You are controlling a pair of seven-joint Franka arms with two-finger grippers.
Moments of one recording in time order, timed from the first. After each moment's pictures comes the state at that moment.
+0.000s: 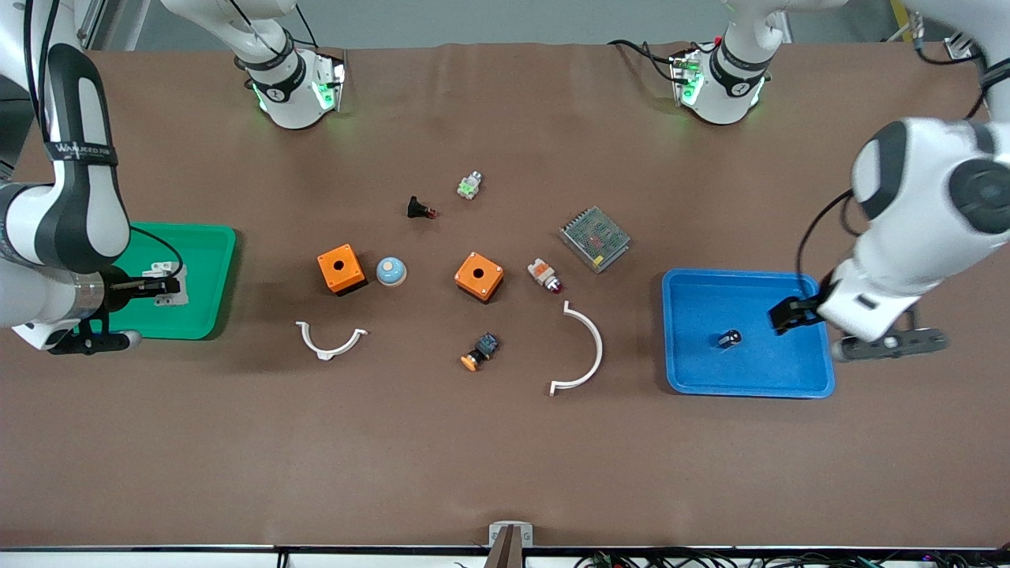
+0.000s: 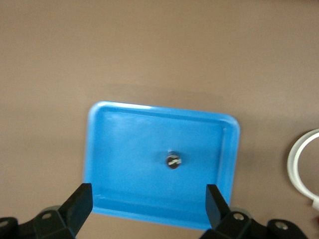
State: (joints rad) left arm -0.02 0.24 -0.08 -1.61 0.10 1.93 -0.16; right arm -0.04 0.40 -0.14 -1.68 0.00 1.72 -0.26
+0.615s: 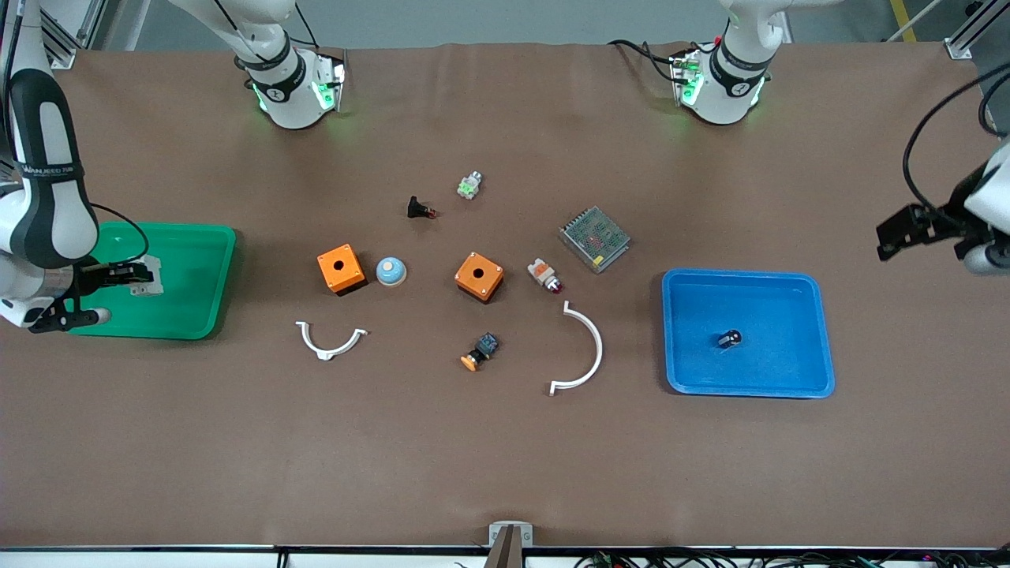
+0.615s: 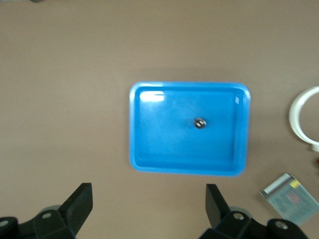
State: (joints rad) left arm 0.05 0.05 -0.09 -1.53 0.05 1.65 0.00; right arm -0.24 0.40 -0.14 -1.88 0.00 1.99 -0.52
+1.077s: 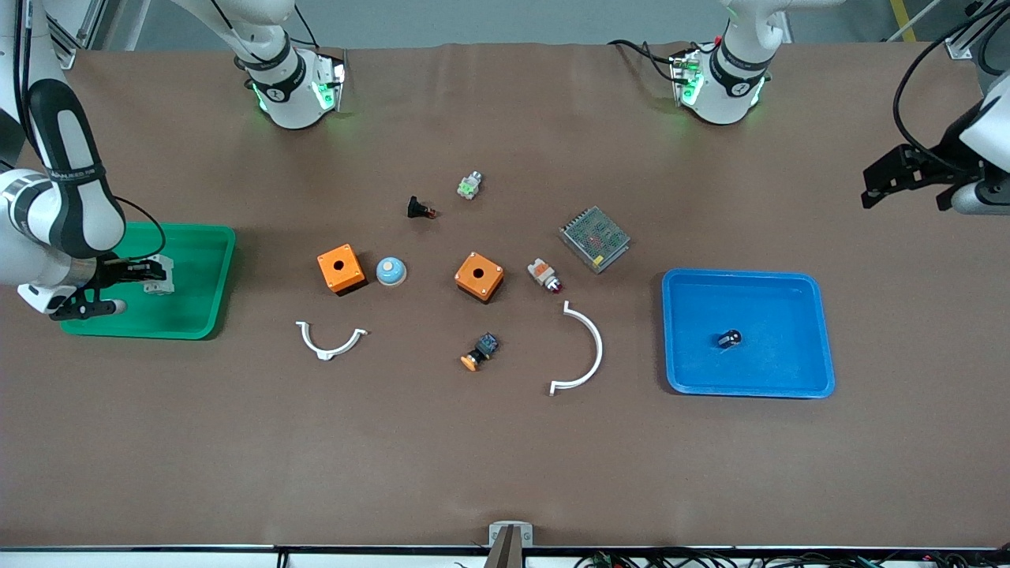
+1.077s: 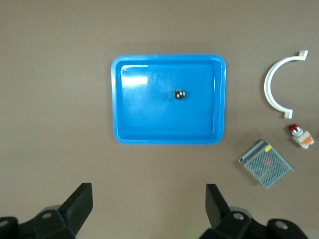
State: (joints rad) left arm 0.00 -0.04 -0.06 -1.60 0.01 1.55 0.00; right arm -0.28 0.40 -0.14 -2.03 0.00 2.19 -0.52
